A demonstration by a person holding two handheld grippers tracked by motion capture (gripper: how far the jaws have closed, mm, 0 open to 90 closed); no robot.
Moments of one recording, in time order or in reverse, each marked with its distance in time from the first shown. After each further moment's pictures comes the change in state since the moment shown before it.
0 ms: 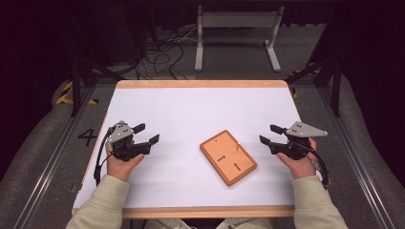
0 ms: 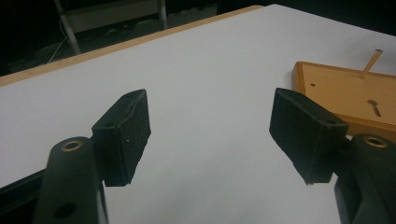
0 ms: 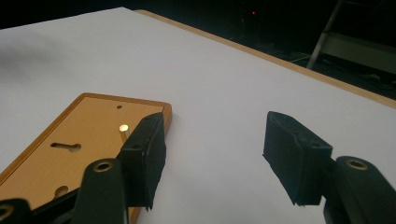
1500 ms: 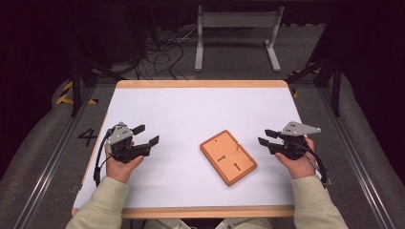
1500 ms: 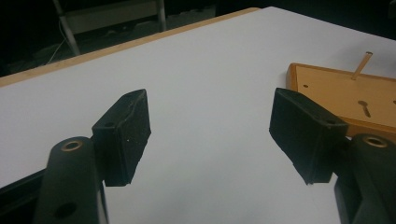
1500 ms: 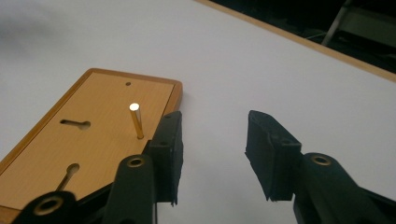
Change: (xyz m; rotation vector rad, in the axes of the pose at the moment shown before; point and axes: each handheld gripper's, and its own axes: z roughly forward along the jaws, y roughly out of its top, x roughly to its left) left arm -0.005 0.001 -0.005 -0.005 -0.003 0.002; right arm 0.005 0.004 0.007 0.125 0.039 -0.018
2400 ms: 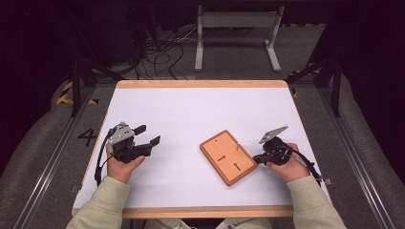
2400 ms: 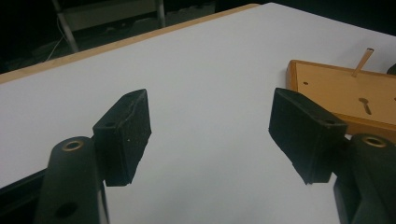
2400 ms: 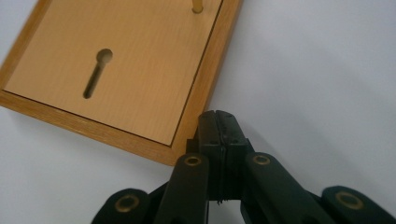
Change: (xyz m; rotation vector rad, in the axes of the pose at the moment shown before) left arm -0.001 0.000 0.002 0.011 -0.001 -0.001; right arm 0.018 -0.011 0.040 0.499 0.185 -0.007
